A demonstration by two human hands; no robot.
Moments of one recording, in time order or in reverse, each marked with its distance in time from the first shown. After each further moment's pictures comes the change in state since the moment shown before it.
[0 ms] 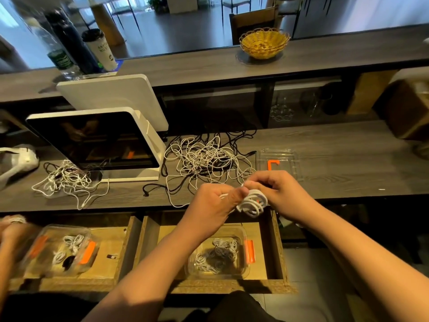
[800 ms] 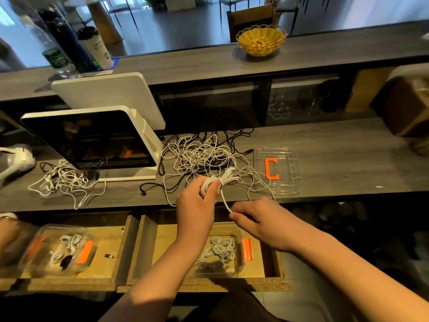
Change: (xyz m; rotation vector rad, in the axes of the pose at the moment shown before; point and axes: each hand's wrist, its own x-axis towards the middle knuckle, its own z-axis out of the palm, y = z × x) left_hand -0.002 -0.031 0.017 0.167 0.573 -0.147; right_hand -0.024 -0.006 0.033 -0.359 -0.261 0.038
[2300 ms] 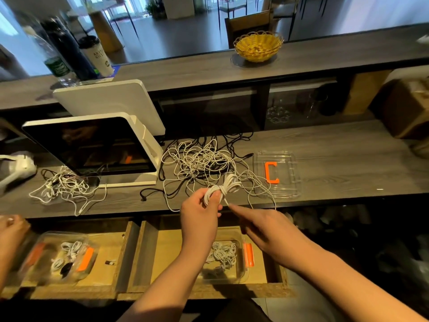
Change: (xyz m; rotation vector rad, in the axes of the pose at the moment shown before) left_hand -0.013 0.002 0.009 -0.201 -0.006 -0.214; right_hand -0.021 0.008 0.014 -0.085 0.136 -0.035
